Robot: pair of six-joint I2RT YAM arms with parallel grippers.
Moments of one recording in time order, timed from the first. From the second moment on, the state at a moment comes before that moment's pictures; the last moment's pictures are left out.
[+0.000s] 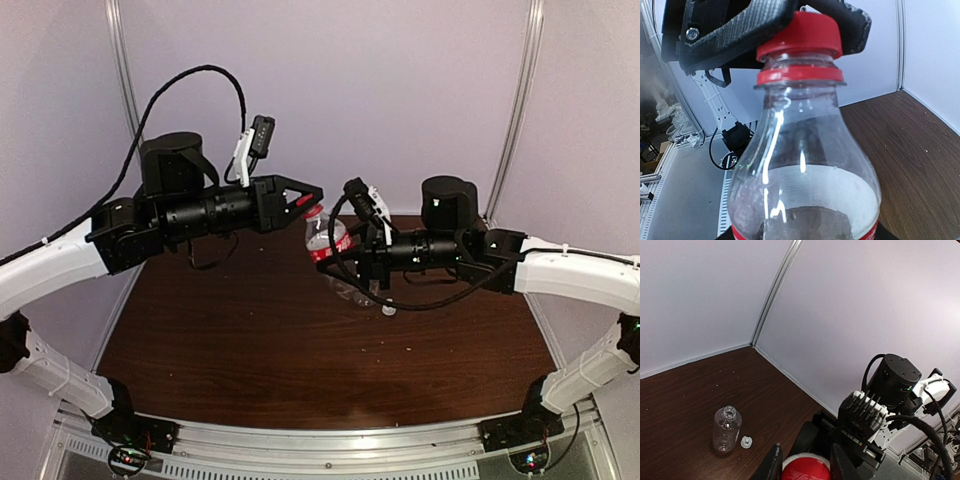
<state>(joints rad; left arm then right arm) -1.02 1.30 1.33 -0.13 0.08 -0.45 0.91 1.37 1.12 0.05 -0.49 0.11</state>
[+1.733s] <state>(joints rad) -0.86 1.33 1.23 0.21 0.92 -0.29 0.90 1.38 1.06 0.26 -0.94 0.24</state>
